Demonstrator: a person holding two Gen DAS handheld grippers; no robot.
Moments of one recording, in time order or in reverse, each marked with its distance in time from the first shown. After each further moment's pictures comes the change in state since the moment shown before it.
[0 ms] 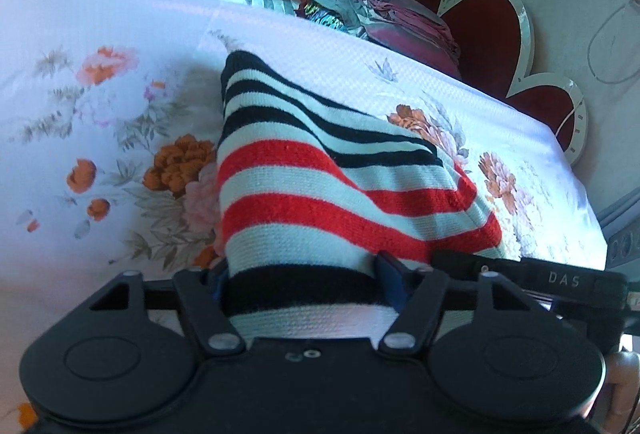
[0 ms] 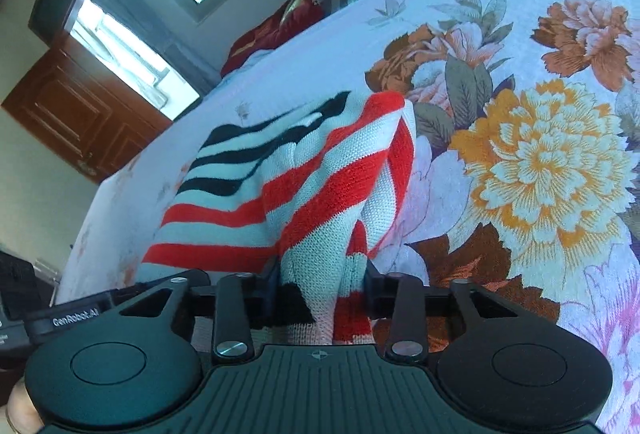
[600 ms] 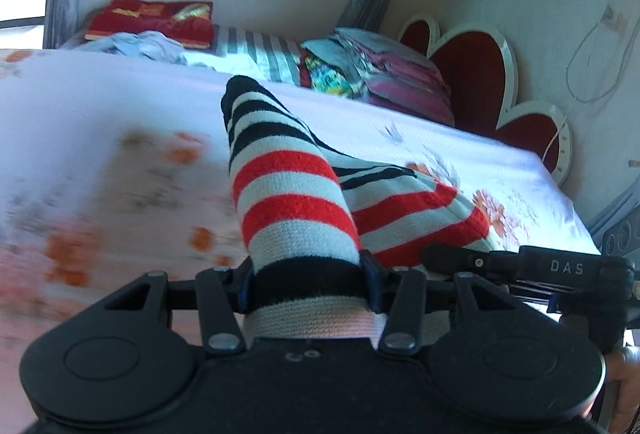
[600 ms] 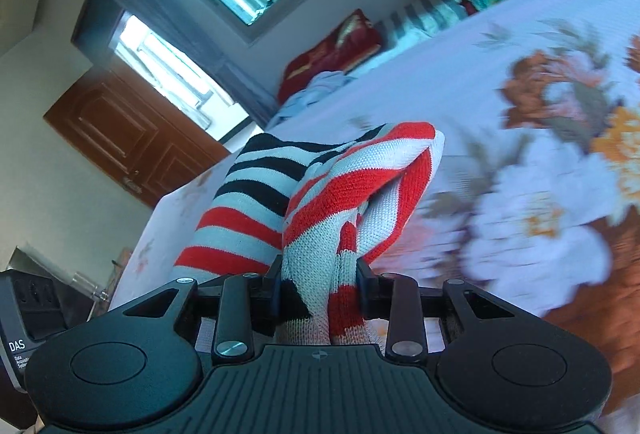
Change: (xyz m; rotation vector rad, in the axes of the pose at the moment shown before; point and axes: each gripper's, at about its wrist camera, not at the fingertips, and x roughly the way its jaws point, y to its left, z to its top) left arm -0.113 0.064 0.010 0.057 -0.138 -0.003; right arm 0.013 0.130 -0.020 -0.021 -0.082 0.114
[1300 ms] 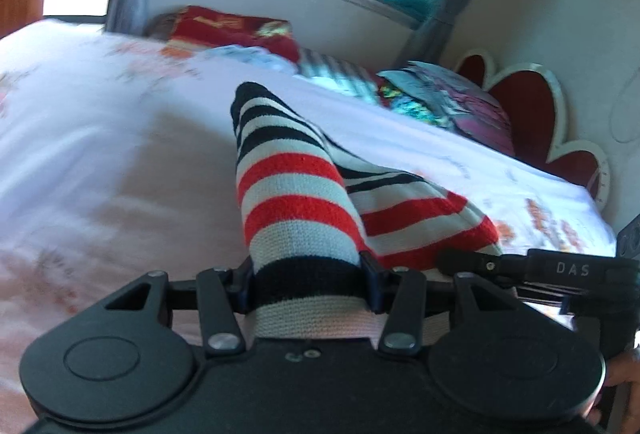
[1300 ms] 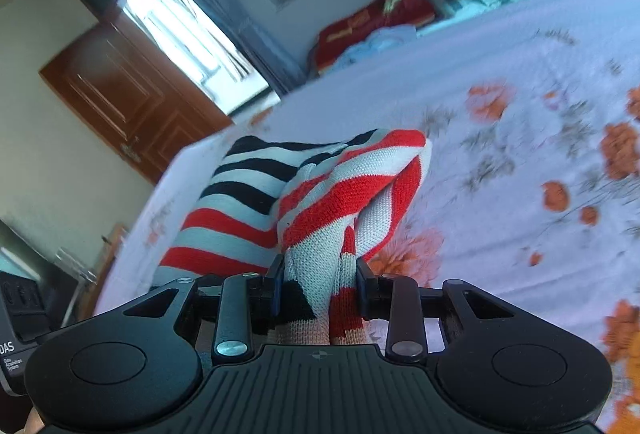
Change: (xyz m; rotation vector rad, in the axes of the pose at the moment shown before) left arm -0.082 0.267 0.007 -0.059 -0.039 0.078; right arm 0.225 0.172 -0.083 -0.060 0.049 -0.039
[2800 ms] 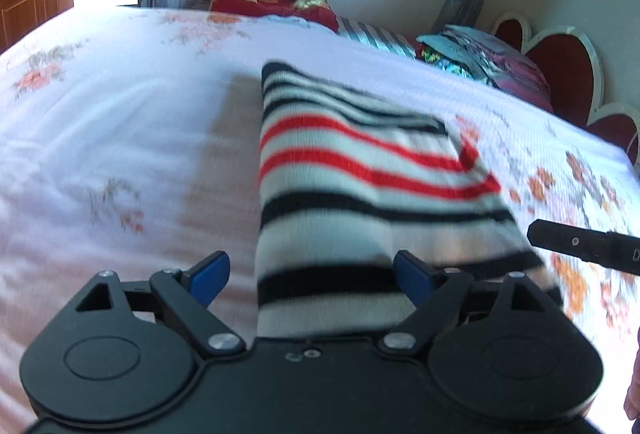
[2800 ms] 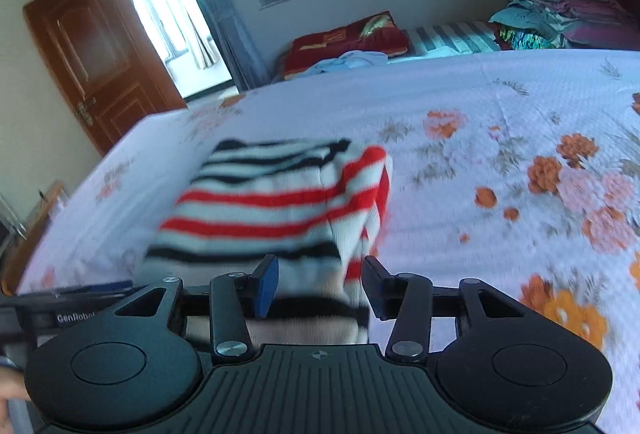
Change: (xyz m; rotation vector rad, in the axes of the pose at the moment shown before) left arm -0.028 0.007 -0.037 0.042 0.099 0.133; right arm -0.051 0.044 -0.054 -0.220 -0.054 -0.250
